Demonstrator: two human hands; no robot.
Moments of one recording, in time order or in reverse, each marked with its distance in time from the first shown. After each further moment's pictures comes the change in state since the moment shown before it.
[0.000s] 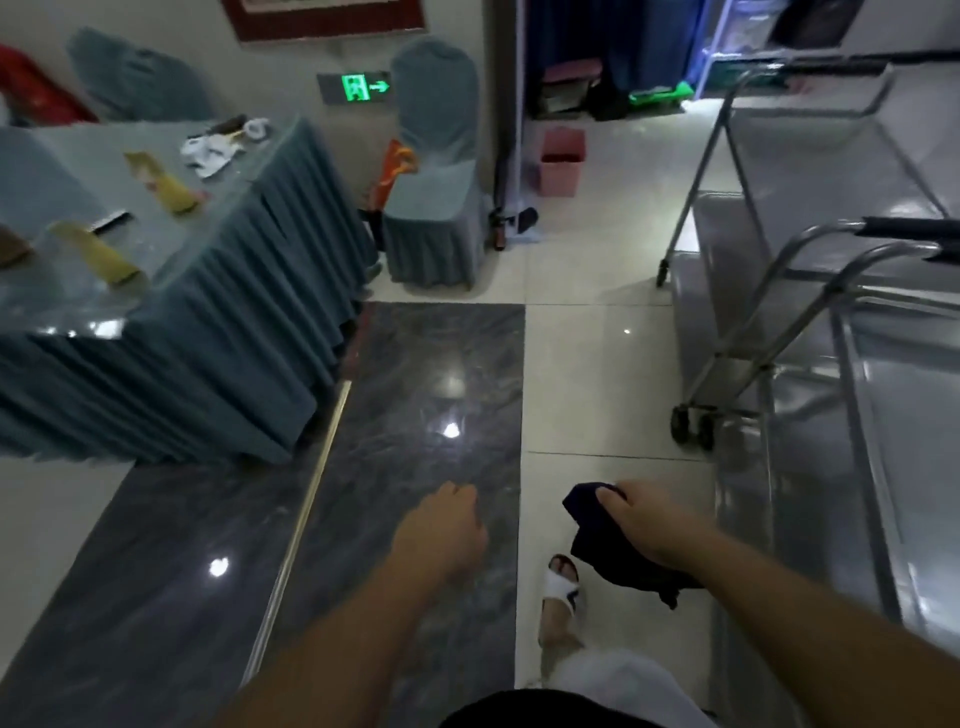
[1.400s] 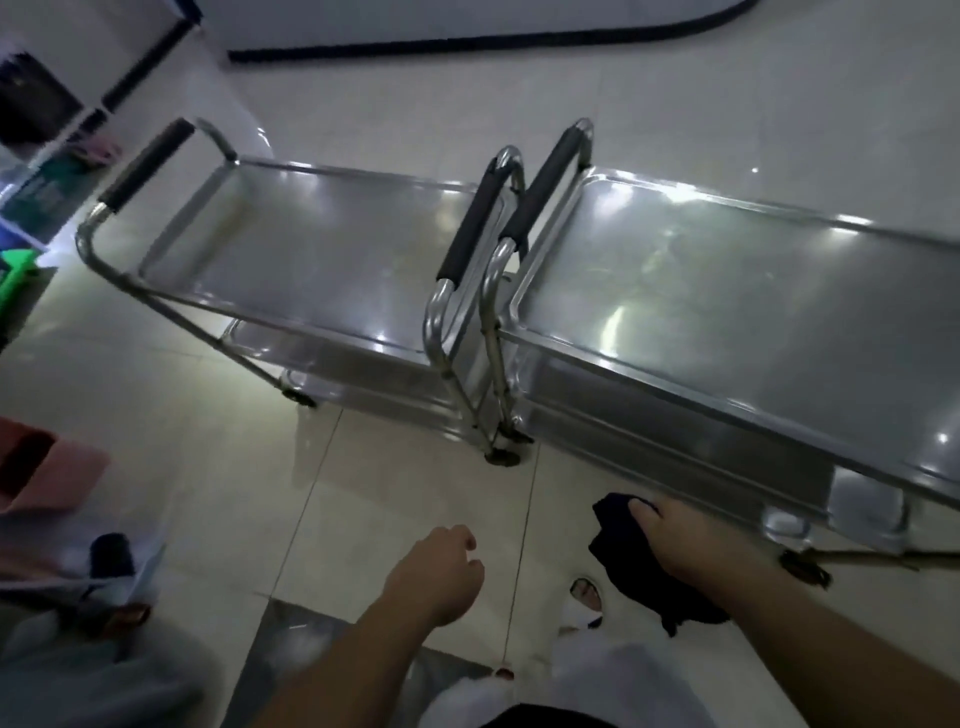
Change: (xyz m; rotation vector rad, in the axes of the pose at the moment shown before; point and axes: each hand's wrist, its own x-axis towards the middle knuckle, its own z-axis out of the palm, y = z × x) left_hand 0.571 0.397 -0.159 0.765 -0.539 0.929; right_hand 0.273 0.137 -0.202 1.081 0.518 1.120
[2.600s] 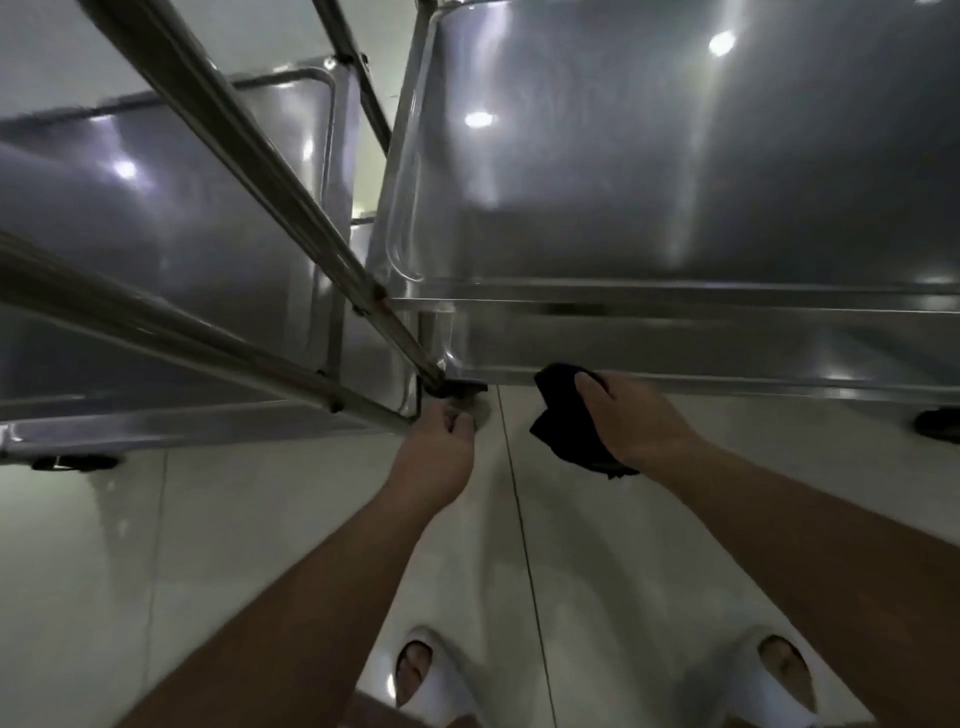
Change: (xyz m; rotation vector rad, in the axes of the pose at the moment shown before) left_hand 0.507 -0.019 0.176 -0.274 0.045 0.065; right_hand 0.469 0.093 0.230 0.208 0.293 -0.019
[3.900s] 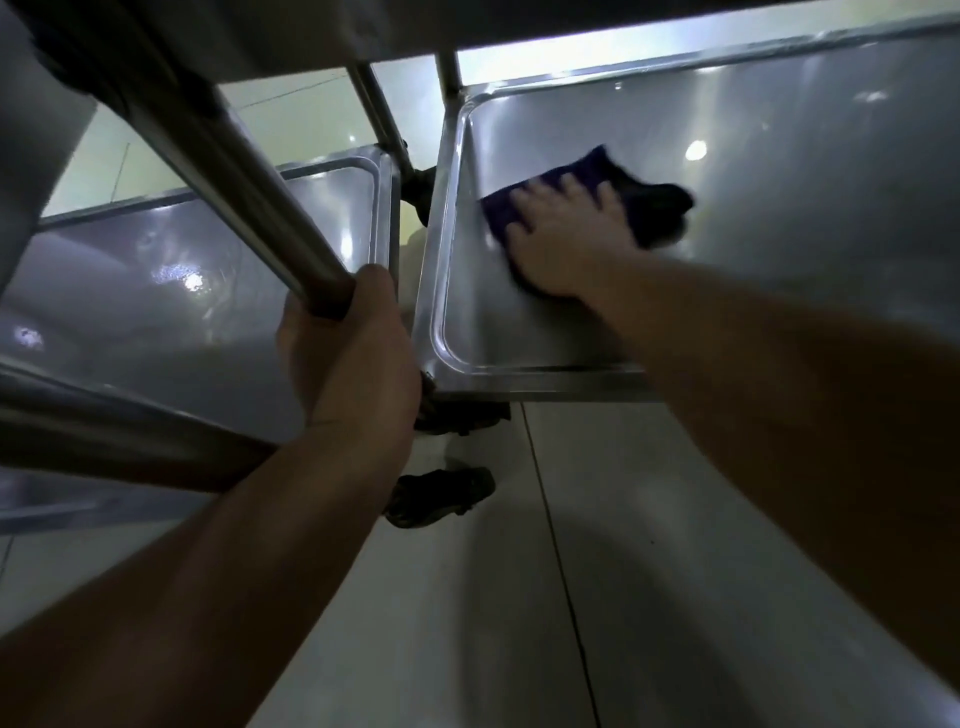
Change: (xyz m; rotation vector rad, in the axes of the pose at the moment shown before) left_hand 0.211 -0.037 0.042 -0.798 0.706 0.245; right_hand 0.340 -0.019 0.118 -0.486 0.296 -0.258
